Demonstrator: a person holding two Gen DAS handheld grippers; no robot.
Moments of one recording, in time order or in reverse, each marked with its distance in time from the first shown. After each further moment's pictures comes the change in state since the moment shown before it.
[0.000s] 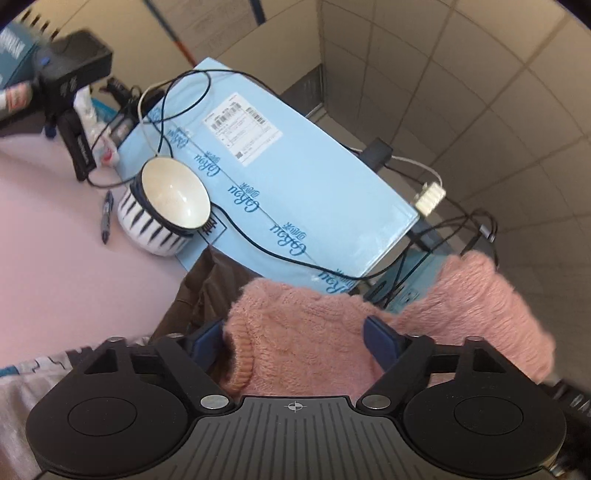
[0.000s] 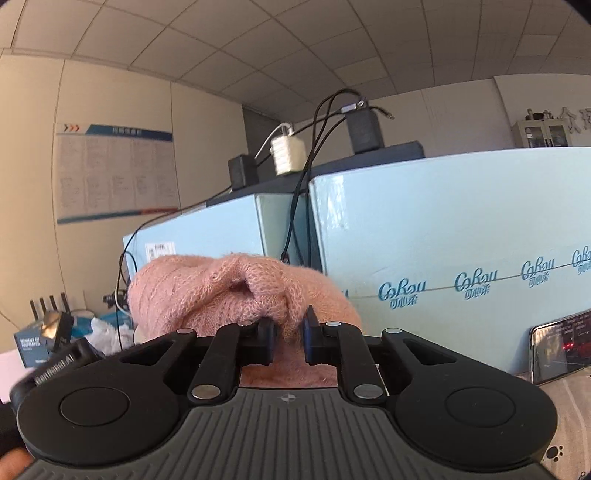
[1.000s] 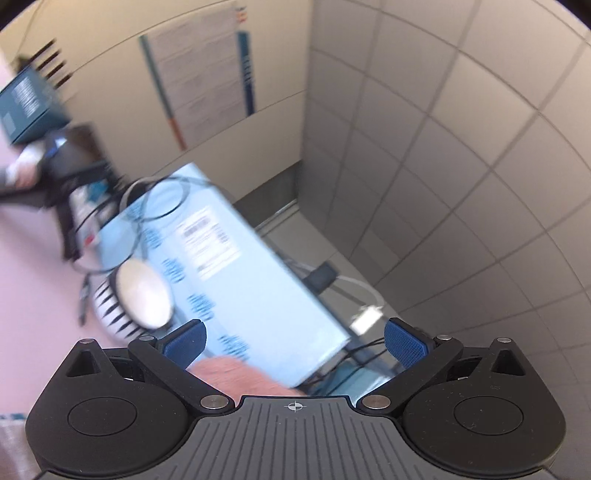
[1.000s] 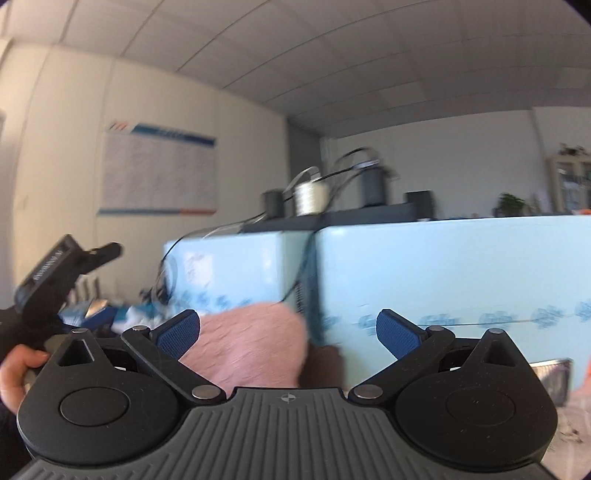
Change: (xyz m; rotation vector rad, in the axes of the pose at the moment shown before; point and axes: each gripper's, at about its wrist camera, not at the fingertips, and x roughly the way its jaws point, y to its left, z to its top) left arm -0.064 -0.006 0.021 -0.214 -0.321 -0.145; right arm -0.072 0.015 0.028 -0.203 0.035 0.166
